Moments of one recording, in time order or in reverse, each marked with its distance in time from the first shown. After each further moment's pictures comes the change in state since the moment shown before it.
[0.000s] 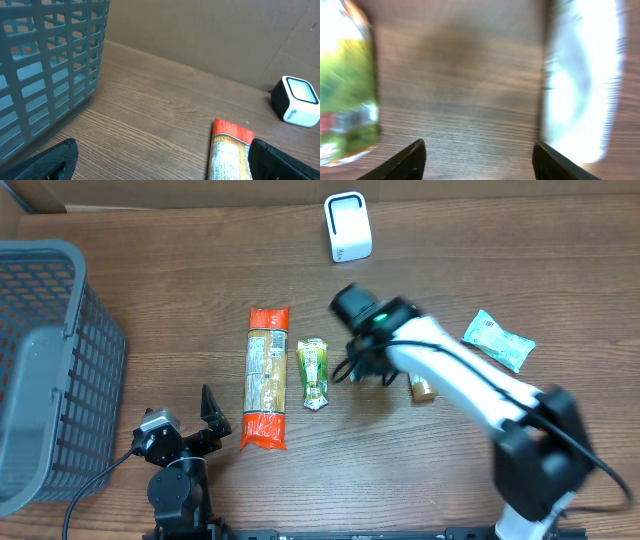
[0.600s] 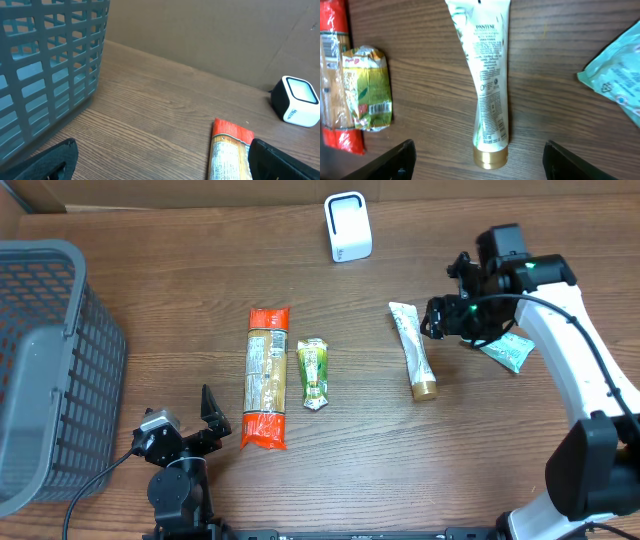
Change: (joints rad) left arm 0.000 0.000 0.000 0.000 0.000 0.000; right arm -0.513 -0.095 -0.009 -0.040 -0.481 -0.440
